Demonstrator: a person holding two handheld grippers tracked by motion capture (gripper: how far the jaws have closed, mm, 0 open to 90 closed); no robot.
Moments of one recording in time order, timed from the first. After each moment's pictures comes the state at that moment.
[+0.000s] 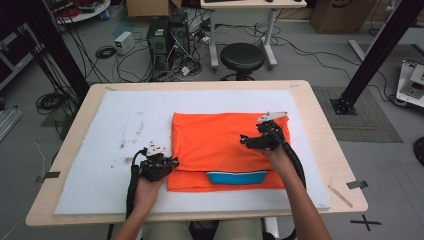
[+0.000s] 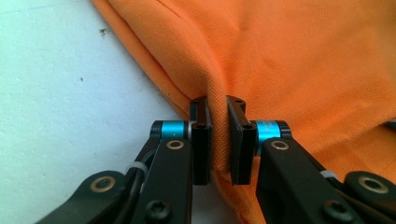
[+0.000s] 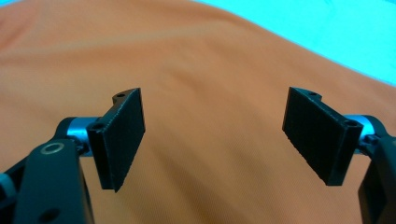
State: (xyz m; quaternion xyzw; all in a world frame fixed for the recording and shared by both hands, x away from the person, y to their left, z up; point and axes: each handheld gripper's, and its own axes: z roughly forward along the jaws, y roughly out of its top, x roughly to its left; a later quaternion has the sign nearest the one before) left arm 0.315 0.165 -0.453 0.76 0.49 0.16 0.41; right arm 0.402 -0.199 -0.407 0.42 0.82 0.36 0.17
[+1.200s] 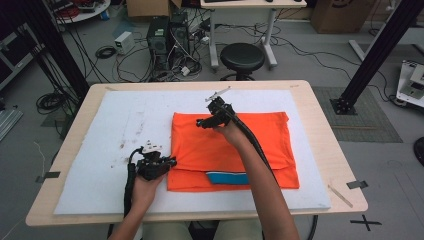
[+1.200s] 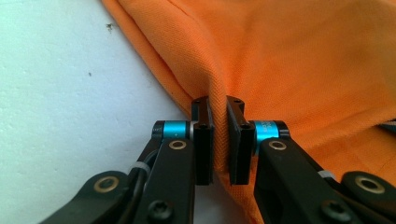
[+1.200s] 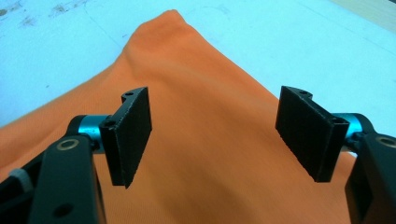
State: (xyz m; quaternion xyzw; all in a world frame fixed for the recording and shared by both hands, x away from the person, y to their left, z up) left arm 0.319 0.174 -0.452 0.75 0.50 0.13 0.41; right arm 0.482 -0.065 -0.401 0.34 0.86 0.35 0.11
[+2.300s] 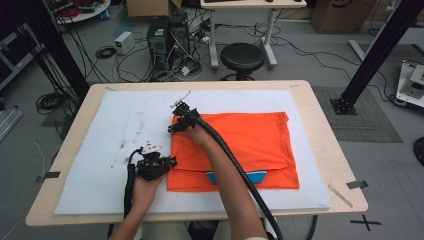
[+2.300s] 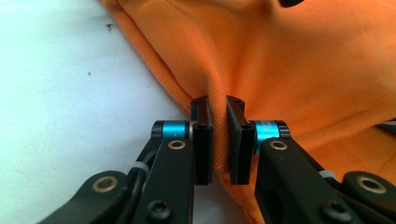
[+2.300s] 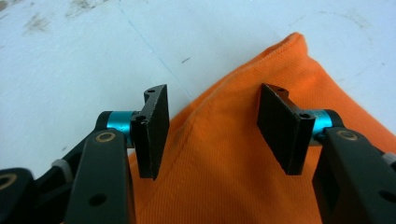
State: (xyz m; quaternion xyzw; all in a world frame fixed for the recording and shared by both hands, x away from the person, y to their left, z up) left arm 0.318 0.175 -0.454 0.75 0.50 0.13 0.42; right arm 0.501 0.041 -0.441 0.31 0.90 0.32 0.06
